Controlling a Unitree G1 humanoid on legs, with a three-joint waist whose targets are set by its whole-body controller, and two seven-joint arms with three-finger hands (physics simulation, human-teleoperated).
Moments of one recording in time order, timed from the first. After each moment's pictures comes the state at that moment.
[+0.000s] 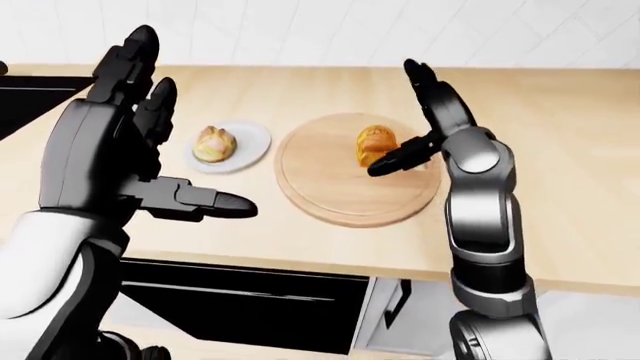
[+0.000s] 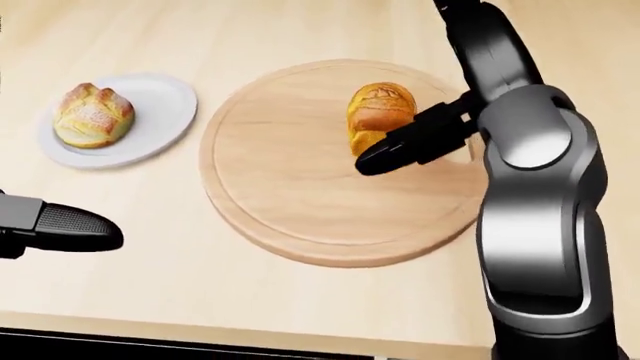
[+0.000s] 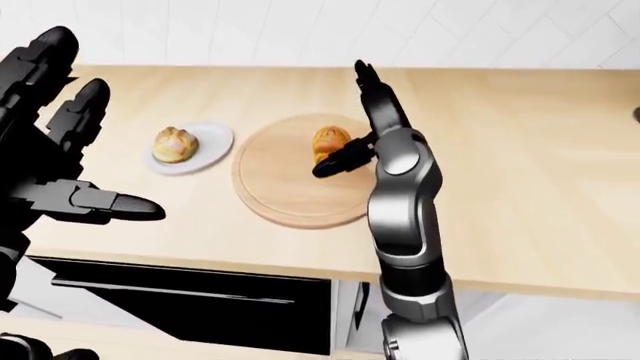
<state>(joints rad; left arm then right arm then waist) -0.59 0.41 0.37 -1.01 -0.32 1.36 -0.07 -0.80 -0.14 0.01 -0.18 -0.65 0.87 0.45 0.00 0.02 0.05</state>
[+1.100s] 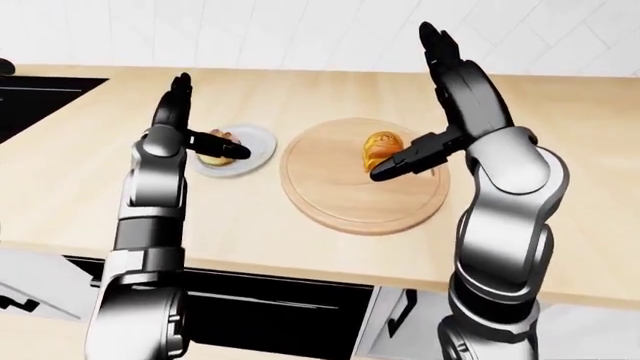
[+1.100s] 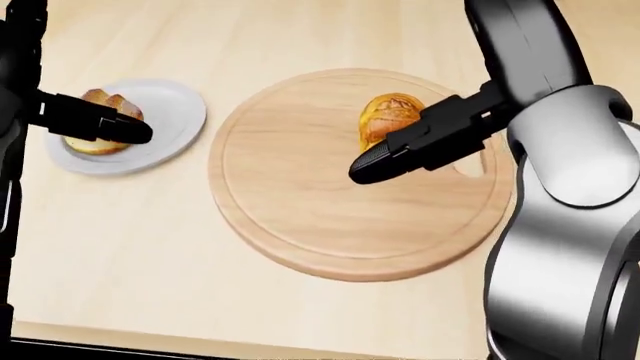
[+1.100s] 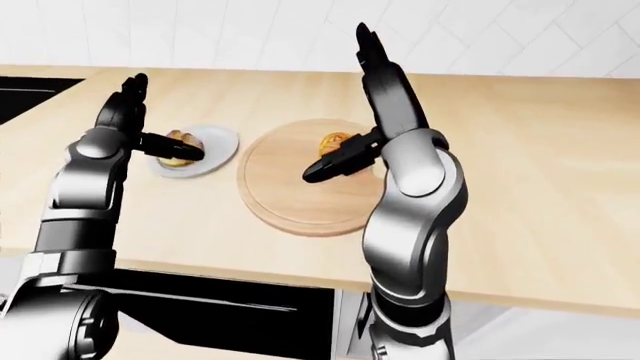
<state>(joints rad) -0.93 0.40 0.14 0.51 0.28 0.52 -0.14 -0.79 -0.07 0.03 -0.51 -0.88 0.99 0.67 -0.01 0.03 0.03</state>
